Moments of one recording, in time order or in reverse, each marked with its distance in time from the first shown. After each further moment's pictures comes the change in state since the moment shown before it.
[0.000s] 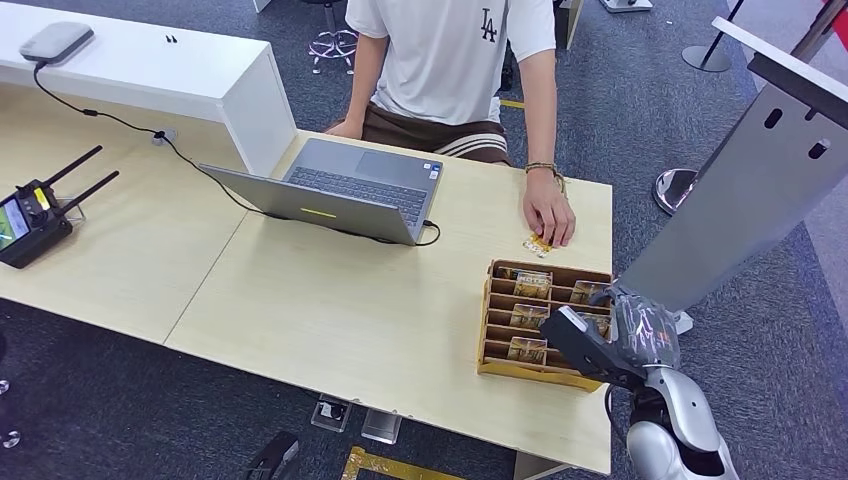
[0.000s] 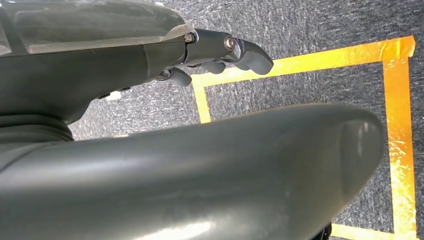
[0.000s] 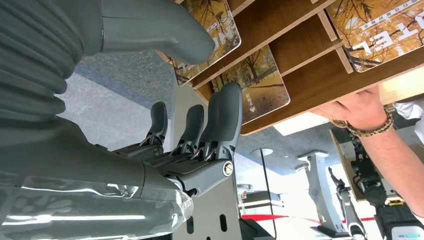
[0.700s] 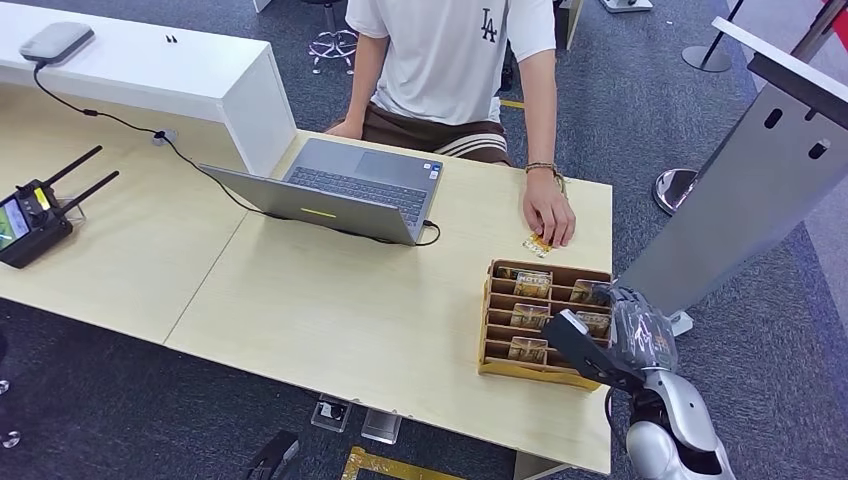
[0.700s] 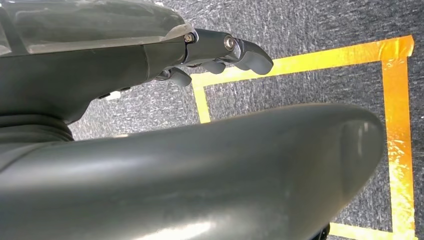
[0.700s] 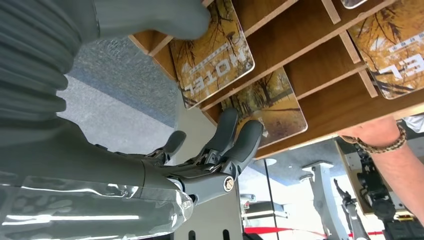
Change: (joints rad) left arm -0.013 0.002 -0.010 -0.001 0.000 -0.005 0.007; right arm -0.023 0.007 -0.009 0.111 -0.018 -0.025 -0.021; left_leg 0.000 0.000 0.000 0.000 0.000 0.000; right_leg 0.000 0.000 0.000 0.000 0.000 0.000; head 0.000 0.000
